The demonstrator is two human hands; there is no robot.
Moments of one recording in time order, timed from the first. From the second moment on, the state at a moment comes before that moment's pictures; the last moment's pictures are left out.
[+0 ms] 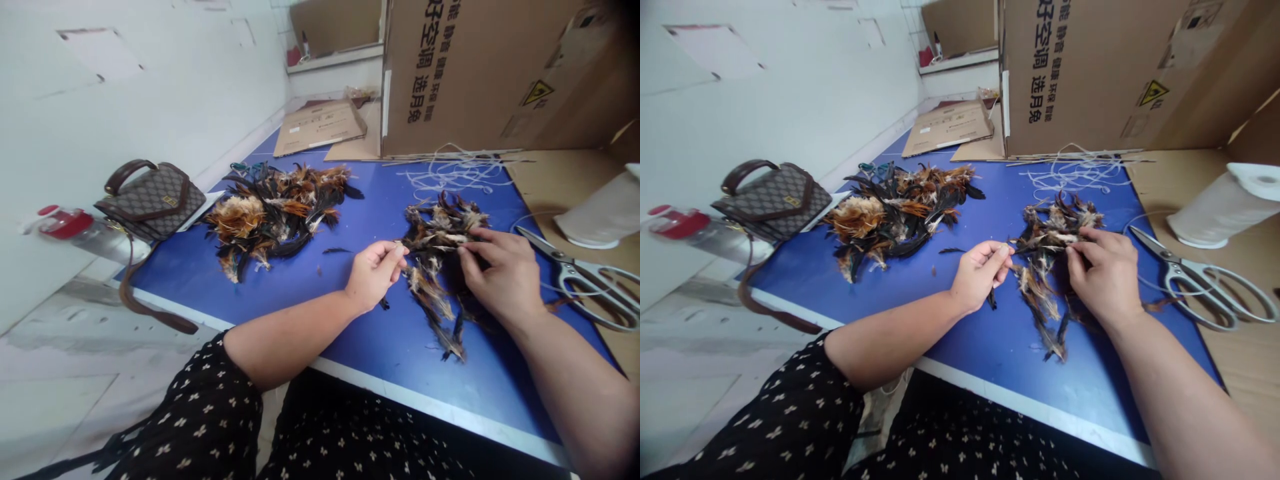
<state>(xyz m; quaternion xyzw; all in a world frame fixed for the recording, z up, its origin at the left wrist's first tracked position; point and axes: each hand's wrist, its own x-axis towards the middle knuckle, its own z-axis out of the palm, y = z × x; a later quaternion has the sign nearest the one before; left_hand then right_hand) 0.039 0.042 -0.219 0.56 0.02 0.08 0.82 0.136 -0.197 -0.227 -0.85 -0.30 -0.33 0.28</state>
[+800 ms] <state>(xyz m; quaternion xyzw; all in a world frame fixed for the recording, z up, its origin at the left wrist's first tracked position) 0.044 0.042 -0.224 0.52 0.04 0.05 0.85 0.100 -0.182 -0.222 -0.83 -0.31 -0.18 0.43</state>
